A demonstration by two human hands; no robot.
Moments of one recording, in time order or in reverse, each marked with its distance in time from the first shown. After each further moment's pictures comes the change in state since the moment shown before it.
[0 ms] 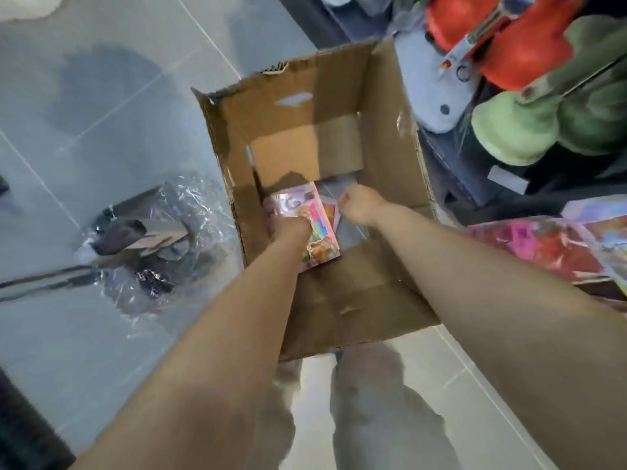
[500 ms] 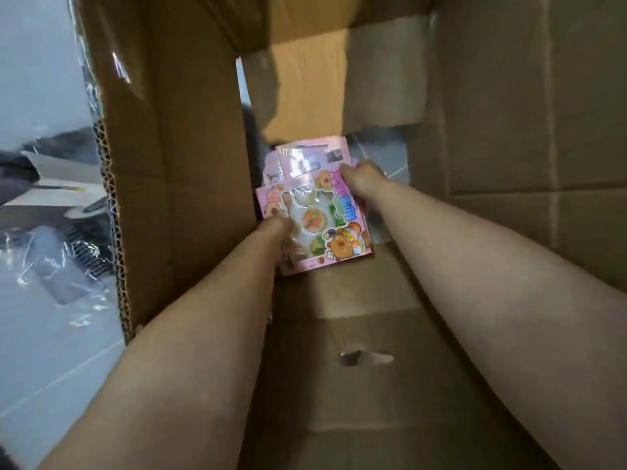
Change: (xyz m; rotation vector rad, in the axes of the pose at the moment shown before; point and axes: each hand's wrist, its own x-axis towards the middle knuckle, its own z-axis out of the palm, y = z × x) left_hand 0.173 -0.079 0.018 -0.214 -0.025 -0.251; right_hand 0.201 0.038 0.120 0.267 0.004 0.080
